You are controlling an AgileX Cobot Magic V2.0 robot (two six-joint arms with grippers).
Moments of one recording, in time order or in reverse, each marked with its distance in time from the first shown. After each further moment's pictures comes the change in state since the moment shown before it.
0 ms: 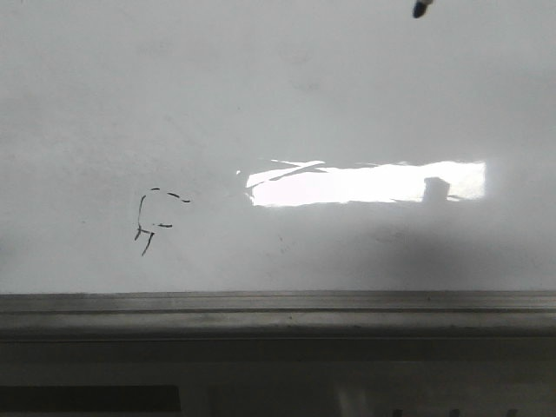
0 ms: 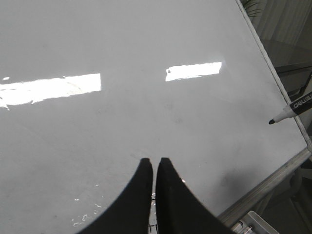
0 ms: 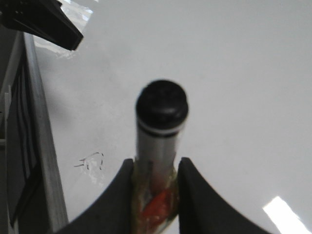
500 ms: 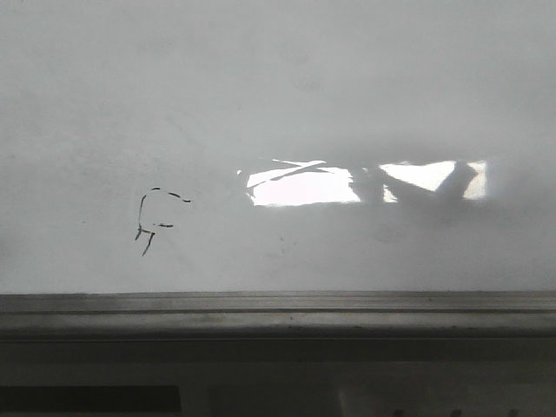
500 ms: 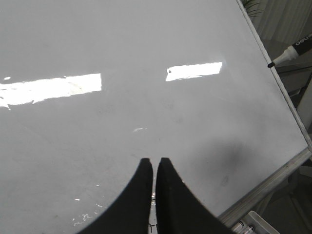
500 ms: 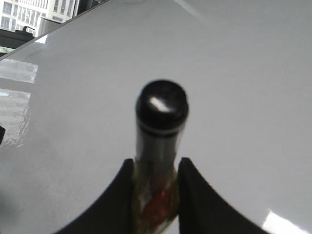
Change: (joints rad) left arm 0.000 0.000 0.000 0.000 0.000 0.000; right arm 0.034 -0.003 0.043 -0.832 -0.395 1.090
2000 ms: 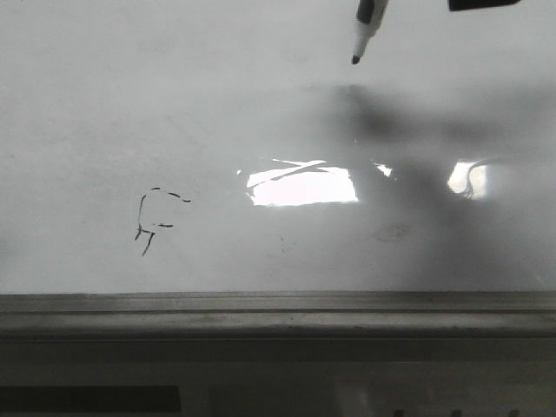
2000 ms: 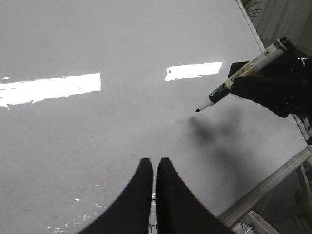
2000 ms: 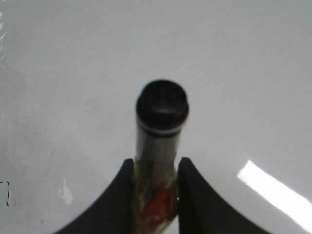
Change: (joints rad) left arm 0.000 0.000 0.000 0.000 0.002 -0.002; right arm -0.079 0.357 0.036 0.042 -0.208 -0.130
